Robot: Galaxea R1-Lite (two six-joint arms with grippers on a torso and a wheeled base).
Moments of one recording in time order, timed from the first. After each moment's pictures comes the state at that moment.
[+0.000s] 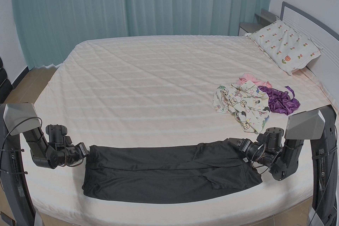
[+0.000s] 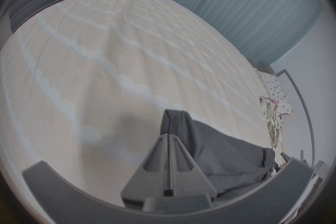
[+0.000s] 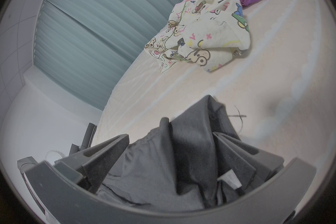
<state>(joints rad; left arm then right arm) 0.16 2.35 -0.68 -0.89 -0.27 -0.45 0.17 2.52 -0.64 -1.44 0.22 0.74</state>
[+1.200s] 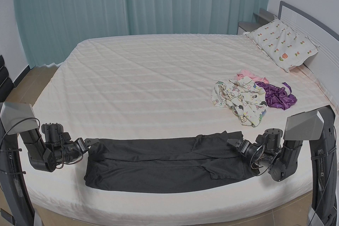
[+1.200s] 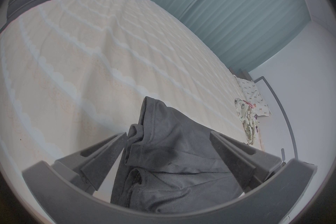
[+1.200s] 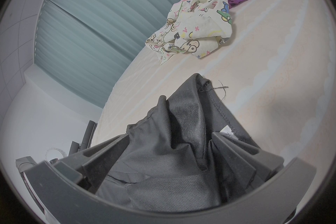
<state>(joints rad) 0.16 2.31 -0.61 -1.07 -0.41 -0.52 0.17 2.53 -0.63 -1.44 0.22 0.74</state>
